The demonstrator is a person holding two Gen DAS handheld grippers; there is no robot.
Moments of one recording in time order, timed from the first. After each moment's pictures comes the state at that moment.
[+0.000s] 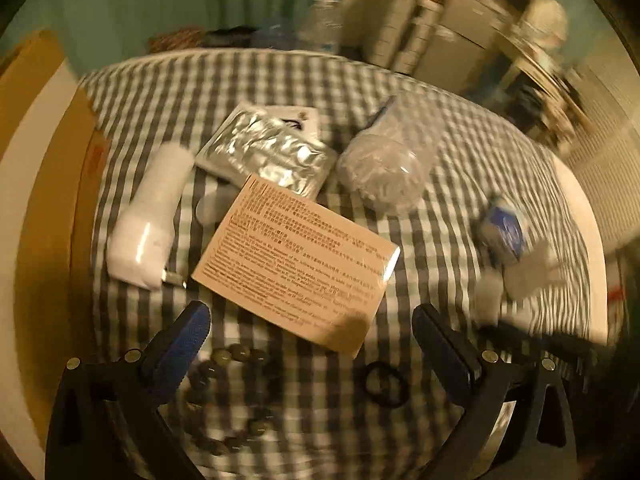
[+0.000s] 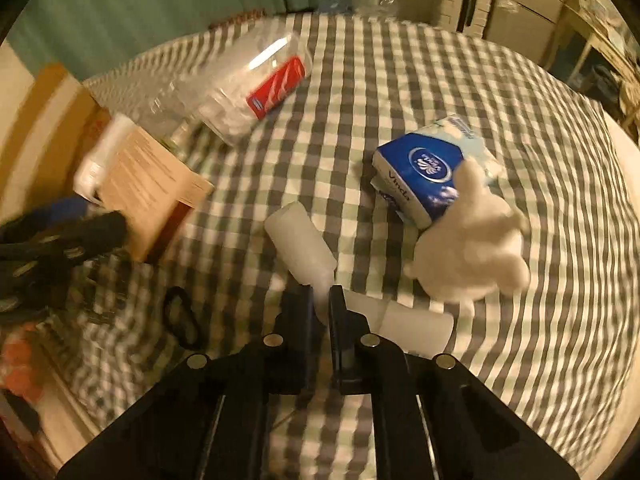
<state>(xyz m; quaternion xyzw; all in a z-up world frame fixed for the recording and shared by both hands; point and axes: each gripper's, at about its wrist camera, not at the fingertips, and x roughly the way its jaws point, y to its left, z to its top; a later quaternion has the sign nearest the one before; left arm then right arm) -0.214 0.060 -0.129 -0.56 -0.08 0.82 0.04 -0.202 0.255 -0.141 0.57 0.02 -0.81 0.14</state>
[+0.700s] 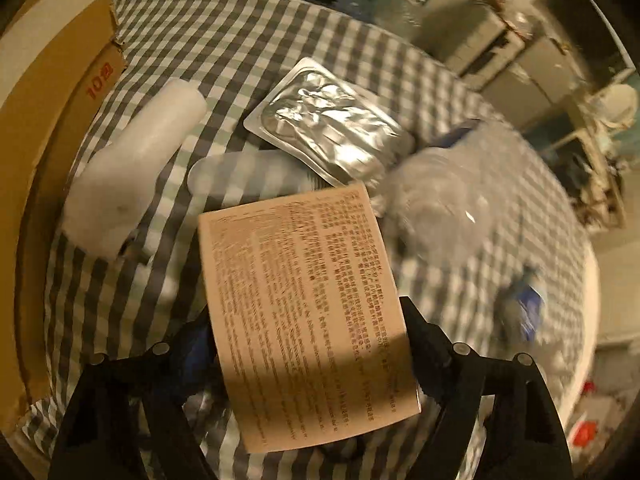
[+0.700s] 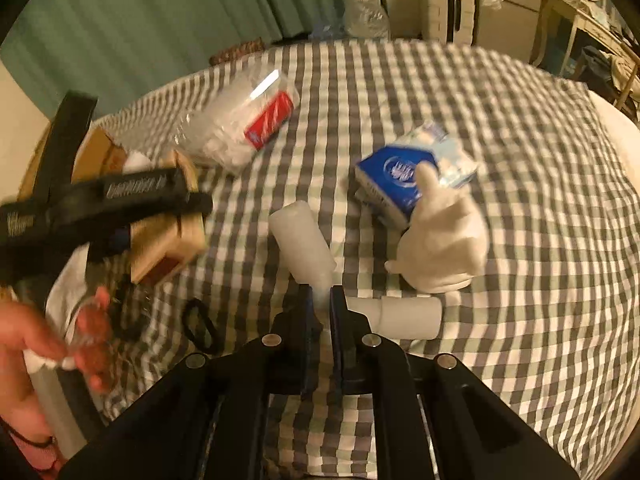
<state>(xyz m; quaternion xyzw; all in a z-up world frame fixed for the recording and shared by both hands) -0.244 0.054 -0.156 -0.59 -0.18 0.78 -0.03 -0.176 0.300 -0.120 0.54 -0.04 -0.83 0.15</state>
